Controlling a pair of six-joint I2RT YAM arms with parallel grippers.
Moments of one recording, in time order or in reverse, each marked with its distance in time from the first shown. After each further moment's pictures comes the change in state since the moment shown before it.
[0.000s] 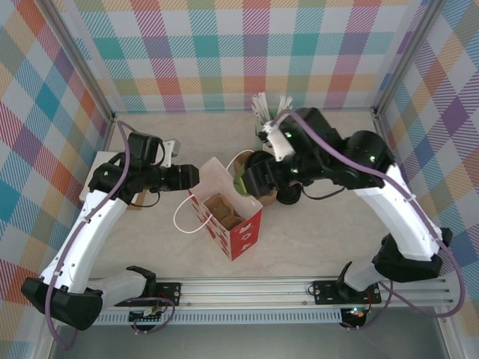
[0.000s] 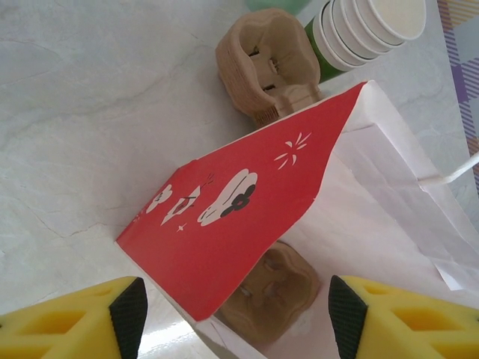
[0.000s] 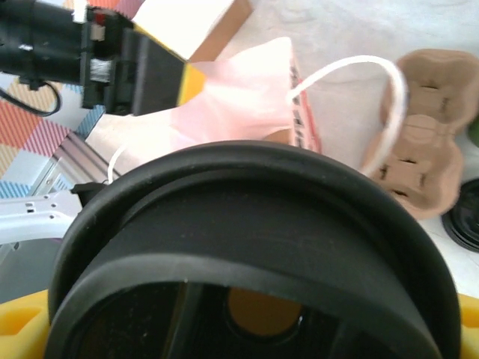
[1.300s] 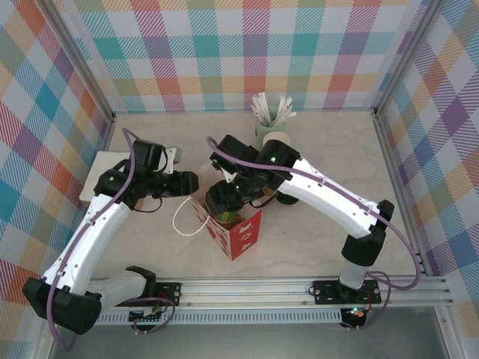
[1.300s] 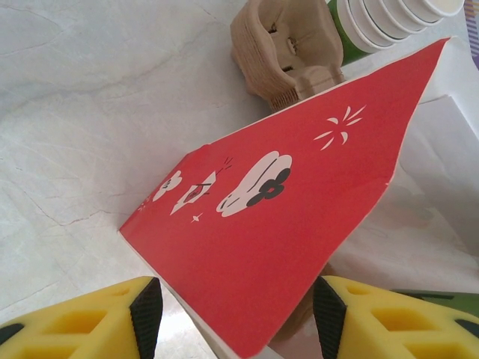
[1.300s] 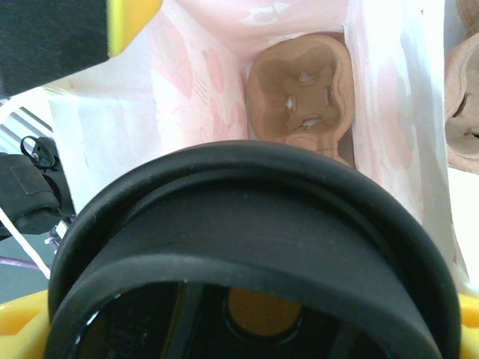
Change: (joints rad) left arm 0.000 -0.030 -0.114 0.058 -0.002 -0.011; right arm 0.097 0.244 -0.147 0.062 0.029 0.134
